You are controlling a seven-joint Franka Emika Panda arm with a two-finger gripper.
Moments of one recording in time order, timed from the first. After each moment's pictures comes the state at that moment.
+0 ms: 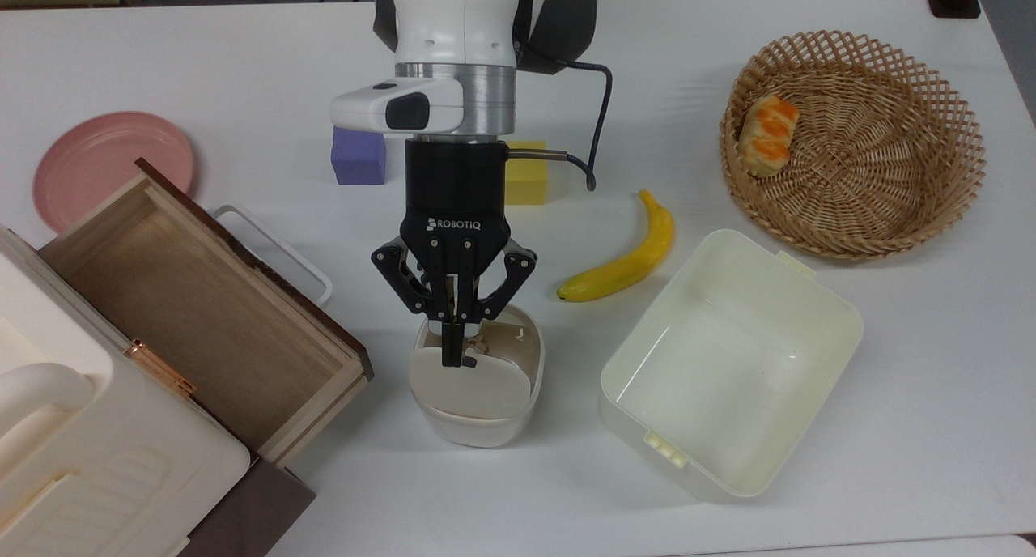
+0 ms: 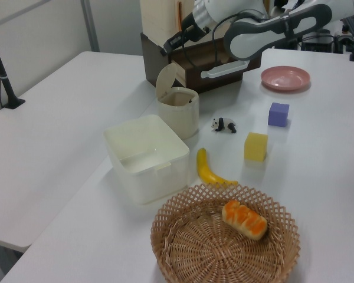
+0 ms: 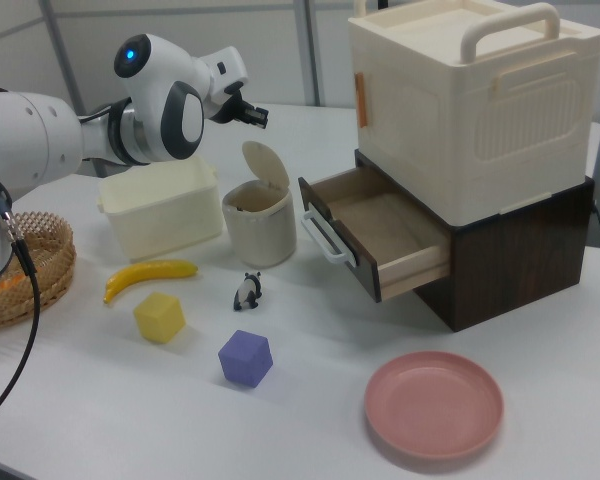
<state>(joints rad) 0.12 0.50 -0.05 -1.43 -0.17 2.84 0.33</state>
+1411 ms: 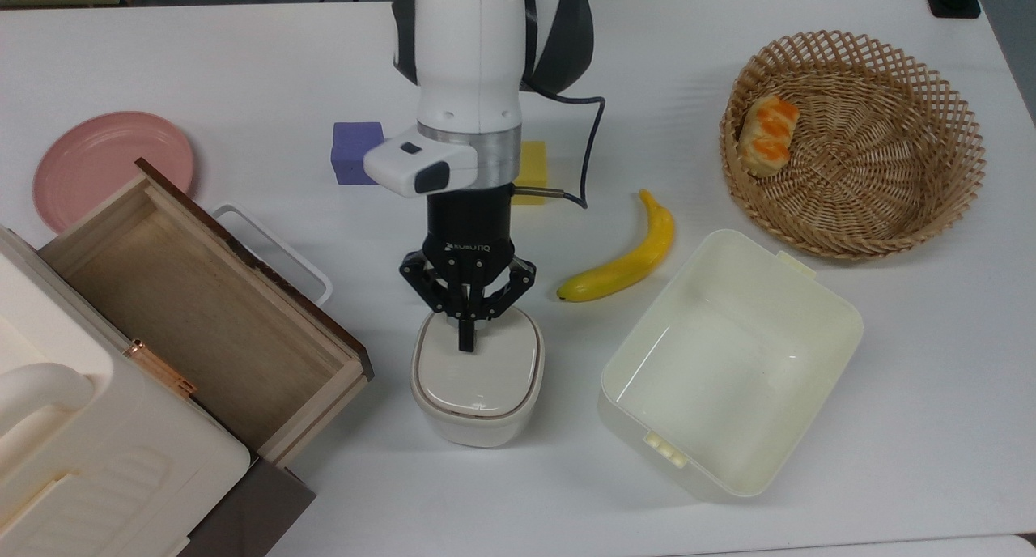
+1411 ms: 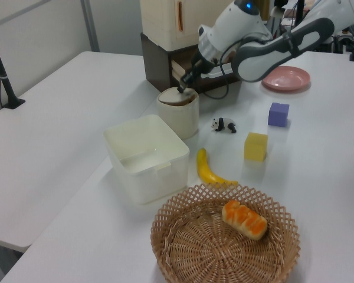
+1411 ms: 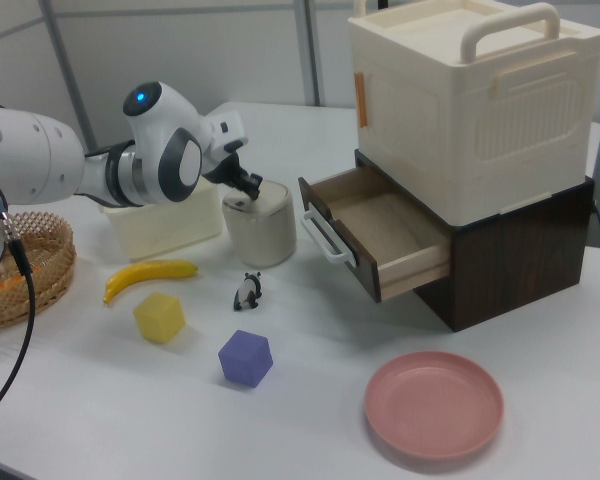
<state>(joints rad) 0.14 0.47 -0.05 -1.64 -0.17 2.77 0.33</state>
